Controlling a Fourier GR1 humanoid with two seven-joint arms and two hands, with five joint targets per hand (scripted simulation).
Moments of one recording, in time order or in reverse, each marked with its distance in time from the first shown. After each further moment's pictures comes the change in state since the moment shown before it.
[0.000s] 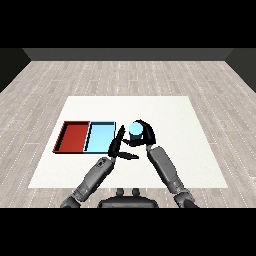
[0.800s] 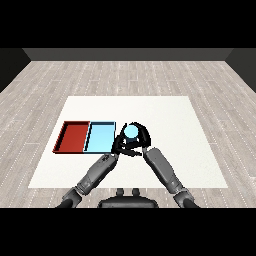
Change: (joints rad) left arm -0.112 0.000 -0.049 0.105 0.082 0.052 0.002; right arm -0.013 0.001 0.094 0.027 -0.065 -0.054 -0.052
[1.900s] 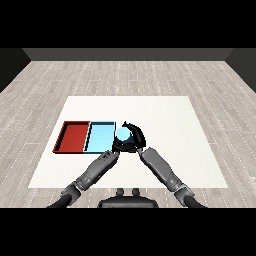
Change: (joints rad) left arm -0.079 0.037 -0.073 0.052 0.088 0.114 -0.021; right arm -0.057 -0.022 0.130 0.015 -0.041 -0.105 0.005
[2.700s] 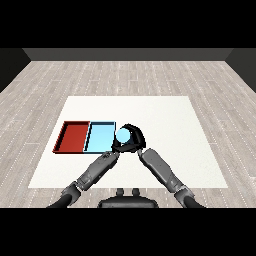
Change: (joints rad) left arm -0.002 -0.004 -0.005 0.020 -0.032 0.122 0.035; right arm 0.013 0.003 0.010 -0.037 -0.011 -0.002 0.002
